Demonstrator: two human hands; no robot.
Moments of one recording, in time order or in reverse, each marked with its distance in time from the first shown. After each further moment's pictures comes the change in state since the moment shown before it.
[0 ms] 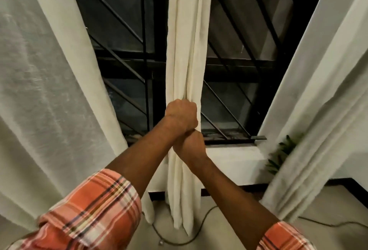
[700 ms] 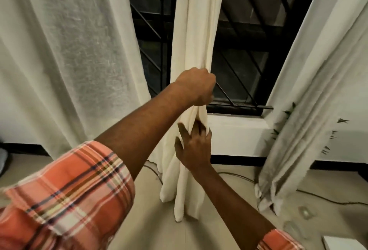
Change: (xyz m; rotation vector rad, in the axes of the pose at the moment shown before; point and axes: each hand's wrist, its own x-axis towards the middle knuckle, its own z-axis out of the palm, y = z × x) left_hand -0.174 0.073 0.014 -0.019 0.158 0.112; right_hand -0.224 0.007 0.065 -0.235 0.423 -0.129
